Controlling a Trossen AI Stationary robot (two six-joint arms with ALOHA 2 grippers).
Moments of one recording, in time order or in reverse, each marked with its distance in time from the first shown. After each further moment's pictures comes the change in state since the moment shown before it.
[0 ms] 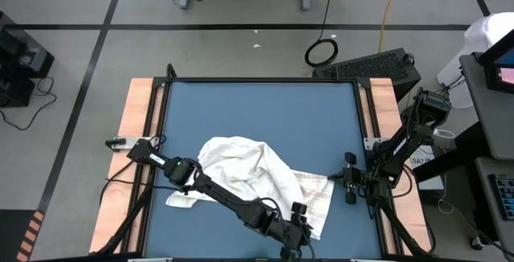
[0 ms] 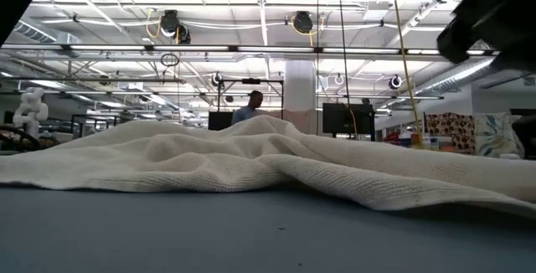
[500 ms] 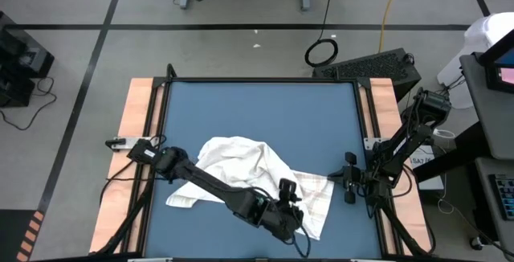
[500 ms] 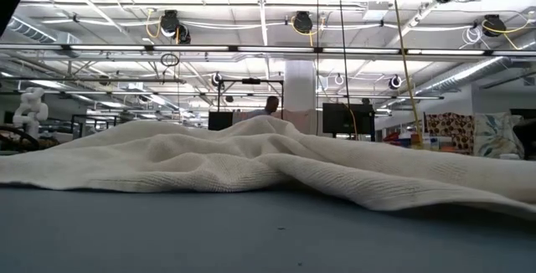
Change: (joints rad) left arm 0.031 -0.234 0.000 -0.426 -0.294 0.104; right arm -0.012 -0.006 0.002 0.003 0.005 0.057
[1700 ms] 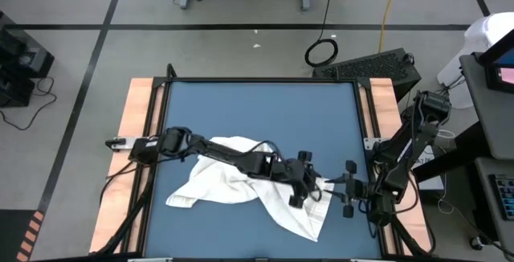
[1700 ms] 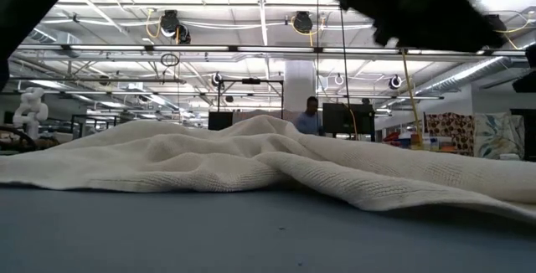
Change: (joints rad) left arm 0.273 -0.050 -0.287 0.581 0.461 0.087; right arm -0.007 0.019 0.336 -0.235 0.183 -0.144
